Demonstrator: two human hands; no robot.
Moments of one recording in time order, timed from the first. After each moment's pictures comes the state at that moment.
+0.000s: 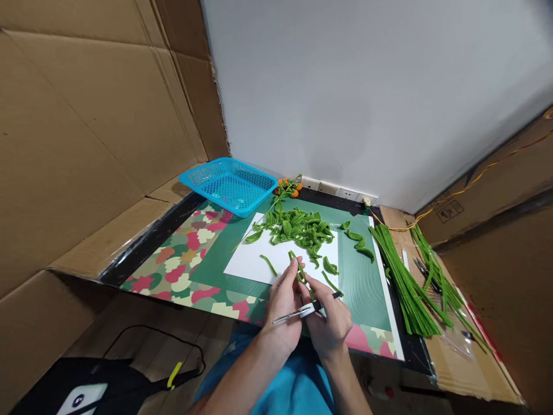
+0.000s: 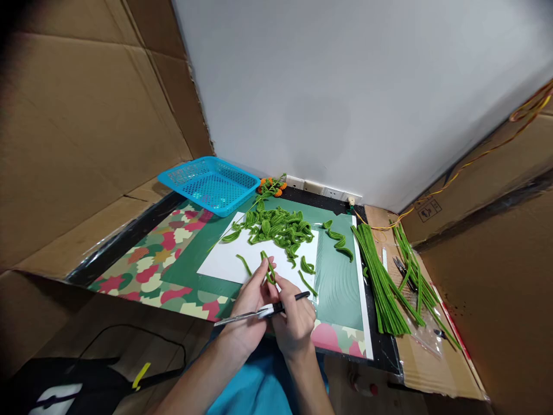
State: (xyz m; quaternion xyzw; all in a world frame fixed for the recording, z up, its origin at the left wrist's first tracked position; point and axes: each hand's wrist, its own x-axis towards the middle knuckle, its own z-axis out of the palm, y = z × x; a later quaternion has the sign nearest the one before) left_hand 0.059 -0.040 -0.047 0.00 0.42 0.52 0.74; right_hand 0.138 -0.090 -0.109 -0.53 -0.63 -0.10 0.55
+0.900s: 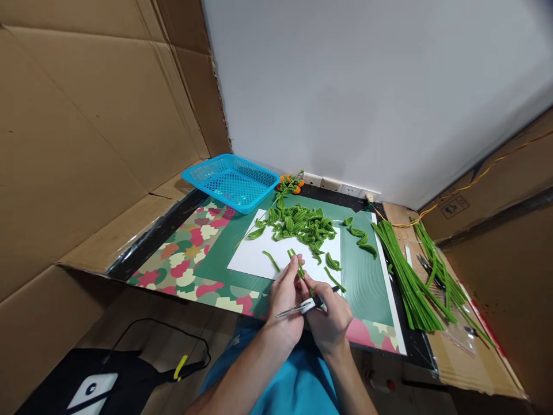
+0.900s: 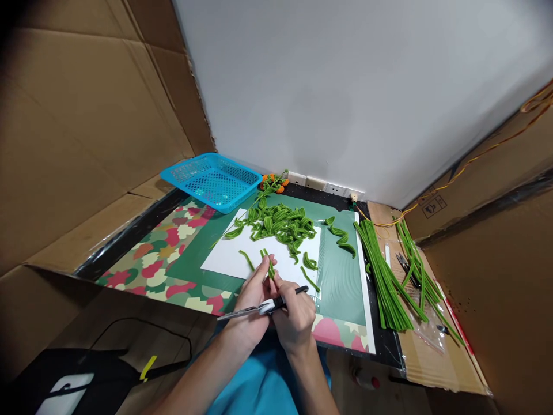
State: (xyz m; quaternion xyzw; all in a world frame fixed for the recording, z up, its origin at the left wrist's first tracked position) left_hand 0.059 -0.040 -0.054 -0.01 0.42 0.54 0.73; right_hand 0.134 -0.091 -0.100 -0.54 -0.63 -0.08 0.54
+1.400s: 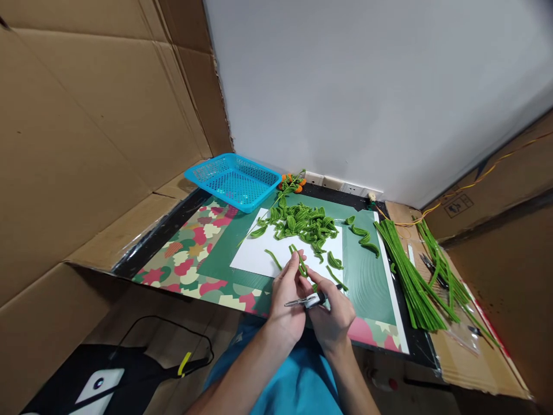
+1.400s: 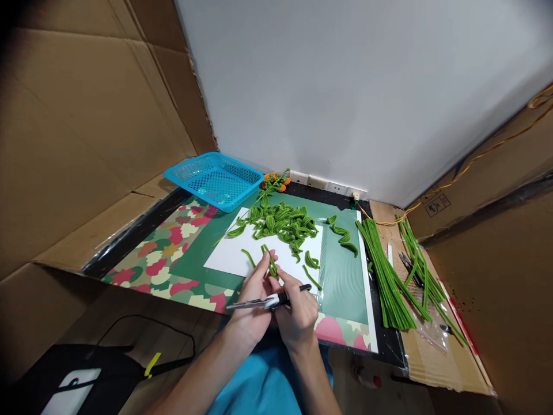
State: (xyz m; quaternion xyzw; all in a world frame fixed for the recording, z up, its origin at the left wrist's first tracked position) left_hand 0.057 -0.040 -0.047 0.00 0.41 0.54 0.74; right_hand 0.136 -0.093 -0.106 -0.55 -0.62 -0.05 0.55
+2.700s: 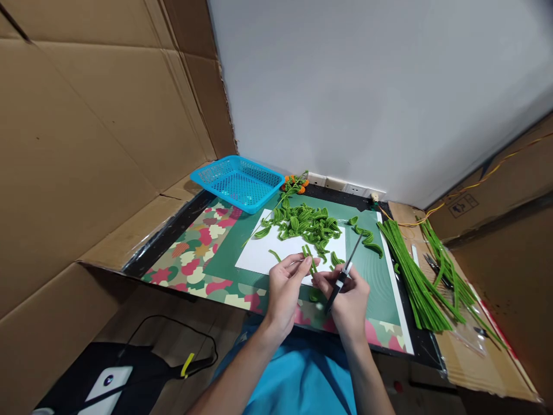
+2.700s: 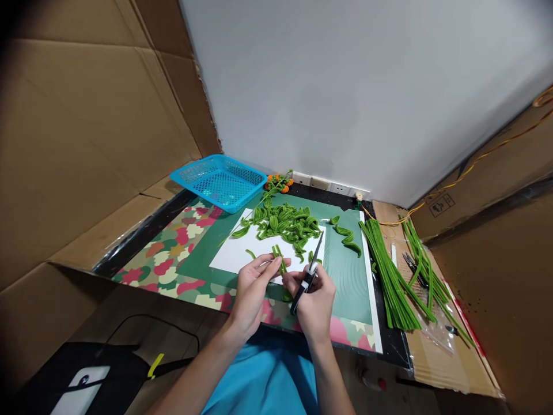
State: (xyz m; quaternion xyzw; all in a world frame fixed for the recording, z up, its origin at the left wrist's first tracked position) left_hand 0.037 -0.036 -0.059 0.34 0.41 0.53 0.66; right_hand 0.145 -0.082 -0.072 -0.56 -0.36 0.35 0.66
